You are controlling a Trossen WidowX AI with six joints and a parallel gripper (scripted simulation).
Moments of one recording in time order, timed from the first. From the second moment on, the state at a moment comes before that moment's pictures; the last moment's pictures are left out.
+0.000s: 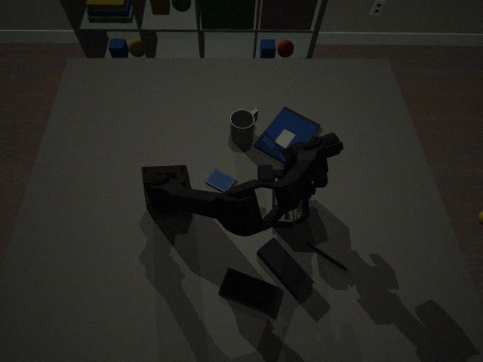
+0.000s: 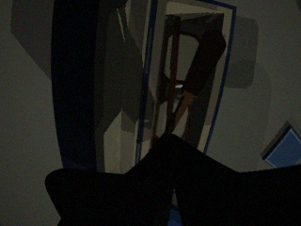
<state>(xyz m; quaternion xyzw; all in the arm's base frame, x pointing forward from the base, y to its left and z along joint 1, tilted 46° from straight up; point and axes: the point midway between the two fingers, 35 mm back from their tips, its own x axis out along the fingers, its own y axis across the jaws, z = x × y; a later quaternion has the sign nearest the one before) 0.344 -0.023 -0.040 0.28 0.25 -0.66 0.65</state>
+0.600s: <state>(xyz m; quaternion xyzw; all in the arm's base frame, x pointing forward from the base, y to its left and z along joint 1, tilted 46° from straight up) 0.341 -0.035 -0.031 0.28 0.25 -0.66 0.65</state>
